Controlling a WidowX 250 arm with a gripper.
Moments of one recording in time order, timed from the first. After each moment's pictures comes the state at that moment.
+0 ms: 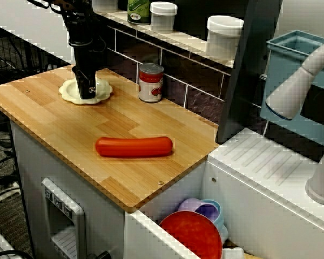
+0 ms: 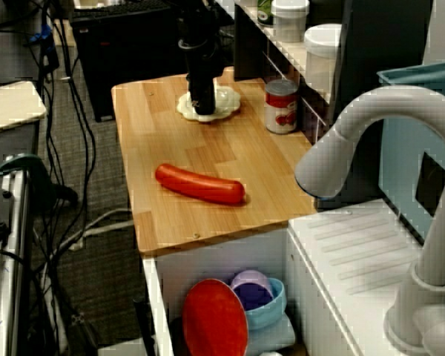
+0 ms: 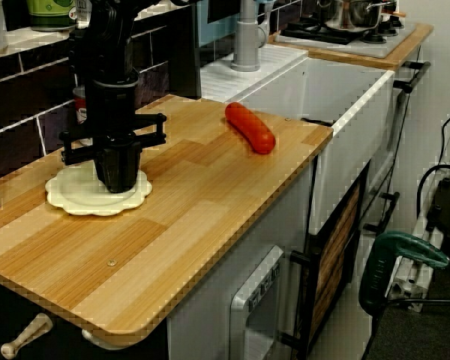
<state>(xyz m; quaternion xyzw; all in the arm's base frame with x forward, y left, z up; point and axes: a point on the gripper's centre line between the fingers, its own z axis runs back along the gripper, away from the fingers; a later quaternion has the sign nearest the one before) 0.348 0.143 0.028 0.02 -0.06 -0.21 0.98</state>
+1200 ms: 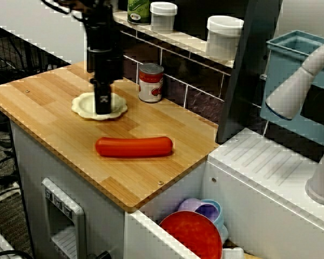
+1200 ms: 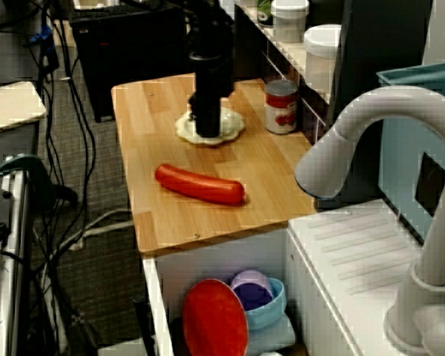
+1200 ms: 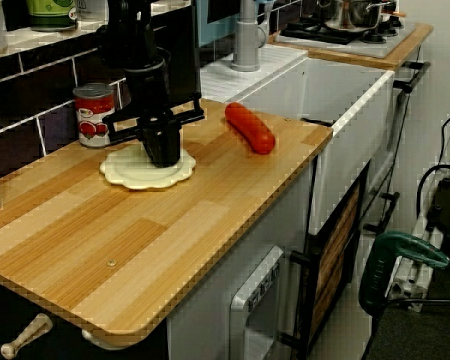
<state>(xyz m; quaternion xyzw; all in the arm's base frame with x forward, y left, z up) 0.342 0.070 0.024 -0.08 0.01 -0.33 0.94</state>
